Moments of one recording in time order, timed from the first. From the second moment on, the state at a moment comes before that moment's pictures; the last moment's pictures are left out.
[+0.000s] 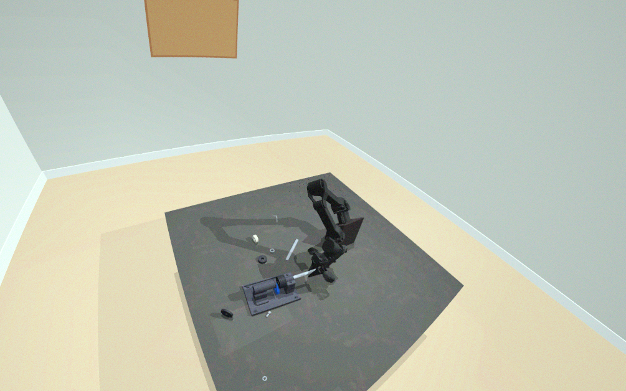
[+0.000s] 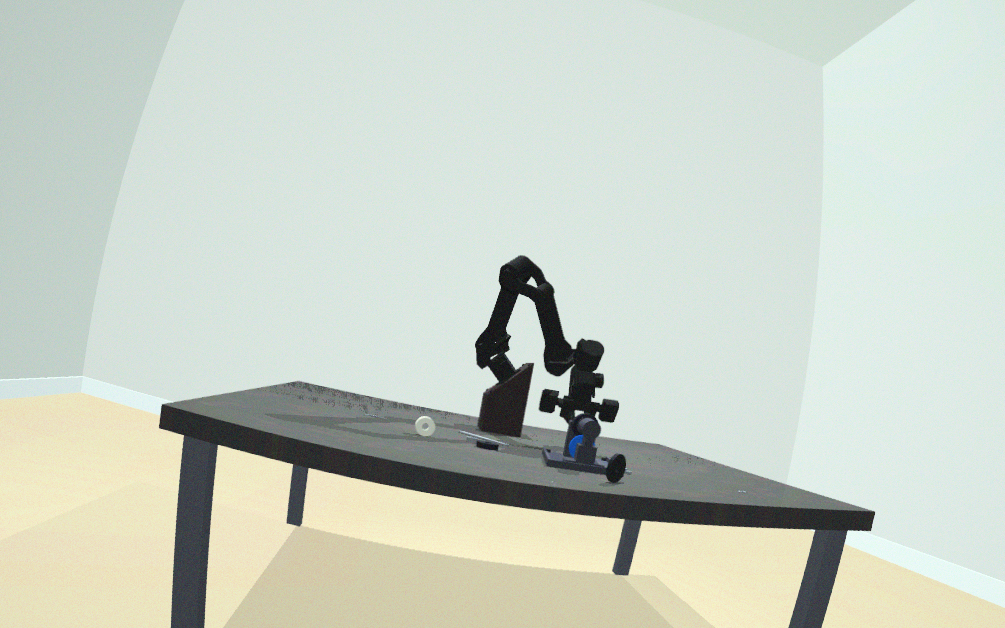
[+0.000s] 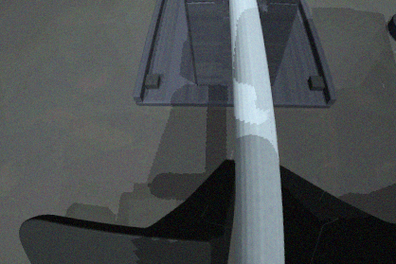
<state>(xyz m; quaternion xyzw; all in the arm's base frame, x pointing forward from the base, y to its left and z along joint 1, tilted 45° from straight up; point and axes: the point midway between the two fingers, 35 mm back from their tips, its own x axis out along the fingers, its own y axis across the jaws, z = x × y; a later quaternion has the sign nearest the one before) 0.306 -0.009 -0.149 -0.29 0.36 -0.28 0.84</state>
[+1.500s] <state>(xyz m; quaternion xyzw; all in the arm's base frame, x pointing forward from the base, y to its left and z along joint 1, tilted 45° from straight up) 0.311 -0.011 -0.149 -0.29 0.36 -0.29 0.84</state>
